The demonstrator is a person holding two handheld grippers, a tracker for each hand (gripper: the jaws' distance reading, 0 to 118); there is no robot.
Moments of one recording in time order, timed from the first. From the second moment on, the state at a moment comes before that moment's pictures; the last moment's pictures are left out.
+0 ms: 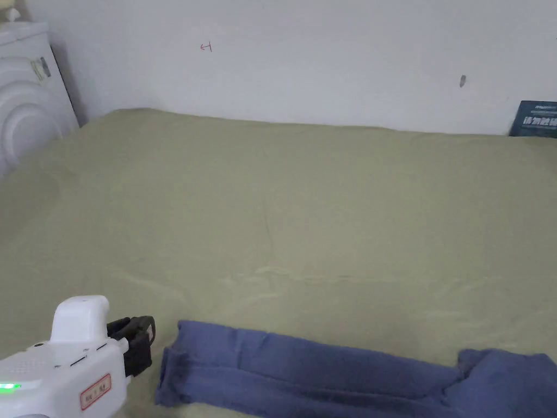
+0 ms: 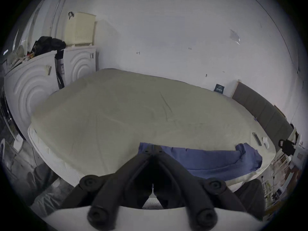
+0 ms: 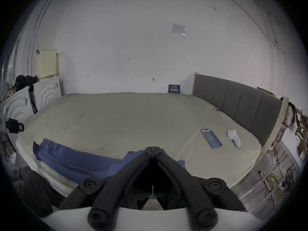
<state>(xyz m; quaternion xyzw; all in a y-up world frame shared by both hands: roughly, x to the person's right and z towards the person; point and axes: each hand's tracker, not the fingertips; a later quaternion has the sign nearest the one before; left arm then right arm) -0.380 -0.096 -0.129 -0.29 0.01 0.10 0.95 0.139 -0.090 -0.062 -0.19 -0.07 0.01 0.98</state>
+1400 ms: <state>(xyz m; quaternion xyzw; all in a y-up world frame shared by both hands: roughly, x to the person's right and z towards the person) -0.451 -0.217 -0.285 -0.57 -0.20 0.33 0.72 0.118 -0.081 -0.054 -0.18 -0.06 -0.01 0.98</state>
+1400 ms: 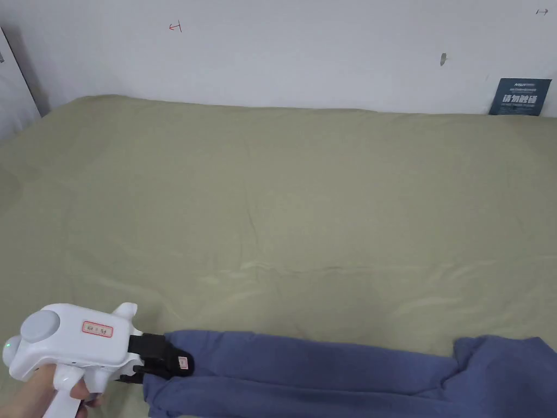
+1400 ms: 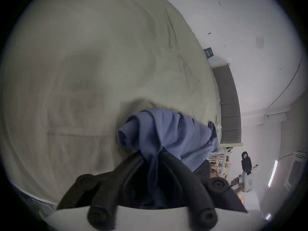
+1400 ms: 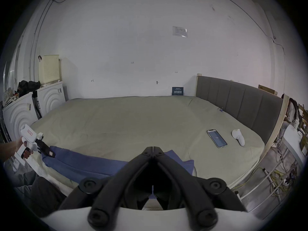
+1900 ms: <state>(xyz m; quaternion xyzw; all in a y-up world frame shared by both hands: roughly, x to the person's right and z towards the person) -0.511 -0.149 -0.241 -0.52 -0.12 0.33 0.78 0.125 -0.072 -0.064 -0.16 -0.04 -0.01 0.99</state>
